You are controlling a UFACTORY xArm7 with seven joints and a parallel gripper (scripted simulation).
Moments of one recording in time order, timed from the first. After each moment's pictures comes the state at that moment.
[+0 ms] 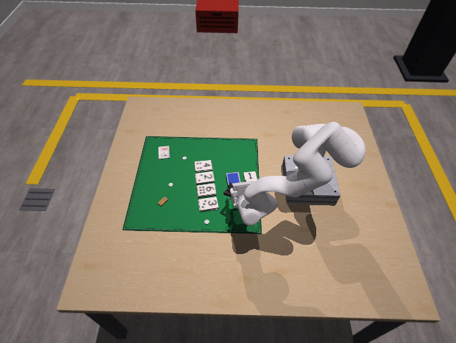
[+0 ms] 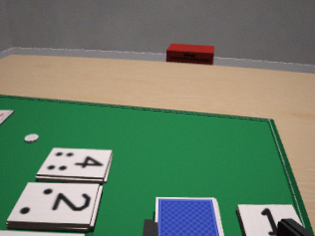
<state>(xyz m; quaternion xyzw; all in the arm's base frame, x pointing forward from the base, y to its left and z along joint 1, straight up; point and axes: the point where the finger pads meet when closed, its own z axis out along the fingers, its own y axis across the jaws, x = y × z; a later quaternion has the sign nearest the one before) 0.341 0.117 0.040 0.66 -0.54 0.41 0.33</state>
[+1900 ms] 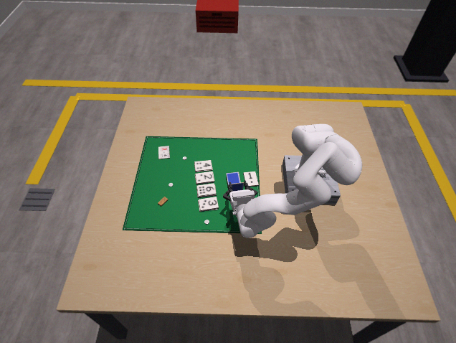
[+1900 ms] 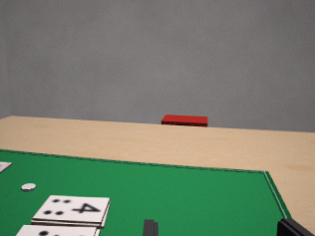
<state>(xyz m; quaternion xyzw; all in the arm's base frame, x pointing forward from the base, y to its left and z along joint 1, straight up) 0.343 0.118 0.038 0.60 -0.50 0.48 0.40</state>
